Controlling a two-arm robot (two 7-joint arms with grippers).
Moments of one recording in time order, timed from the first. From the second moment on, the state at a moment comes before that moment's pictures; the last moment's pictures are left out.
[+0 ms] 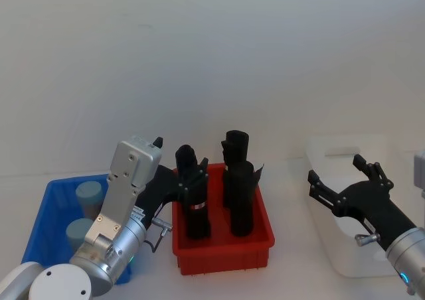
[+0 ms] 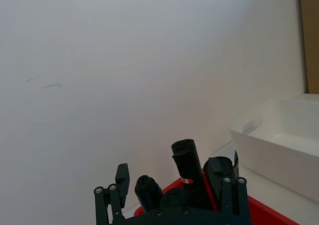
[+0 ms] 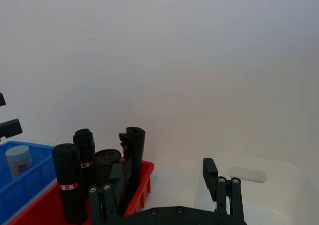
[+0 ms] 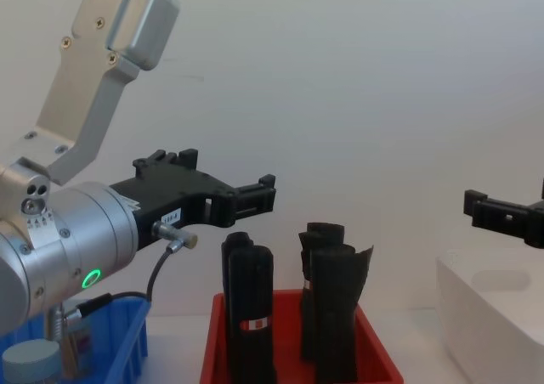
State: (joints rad) left arm -0.24 0.38 0.45 -1.63 -0.20 0.01 -0.01; right arm -0.01 0.34 -0.23 -1.77 0.29 0.03 0.07
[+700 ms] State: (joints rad) left arm -0.24 0.38 0.45 -1.63 -0.20 0.01 -0.01; right arm -0.01 0.34 -0.23 -1.77 0.29 0.03 0.07
